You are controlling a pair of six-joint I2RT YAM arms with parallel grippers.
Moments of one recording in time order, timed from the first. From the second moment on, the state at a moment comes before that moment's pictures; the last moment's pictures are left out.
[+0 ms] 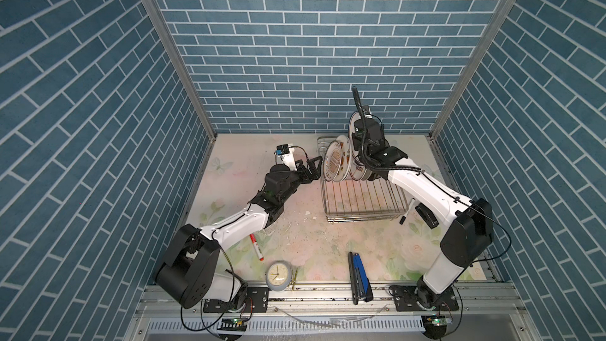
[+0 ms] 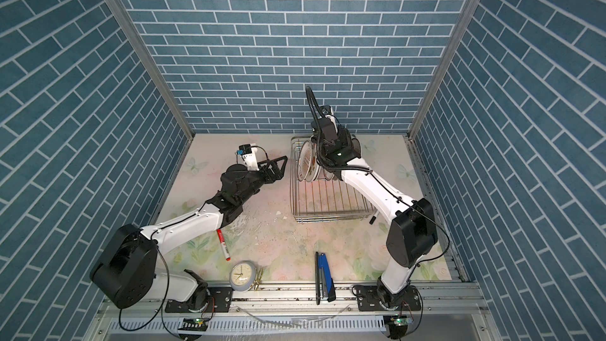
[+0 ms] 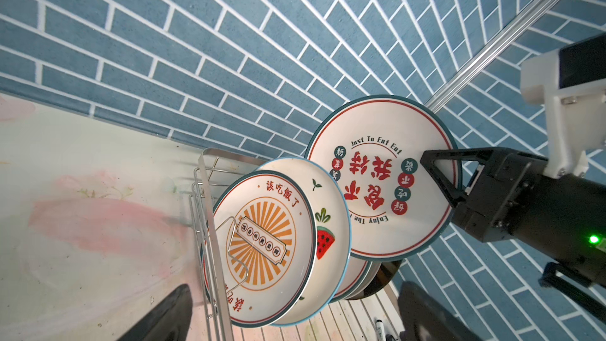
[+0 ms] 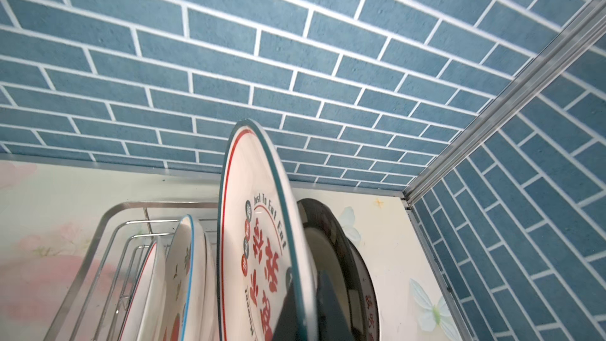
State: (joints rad) left arm -0.56 1.40 0.77 0.55 0.01 -0.67; right arm 0.66 1.68 1.56 -0.26 0.76 -0.02
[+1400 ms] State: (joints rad) left arm -0.57 1.28 0.78 0.55 0.21 -0.63; right arm 0.39 0.97 1.01 -0.11 0.12 0.34
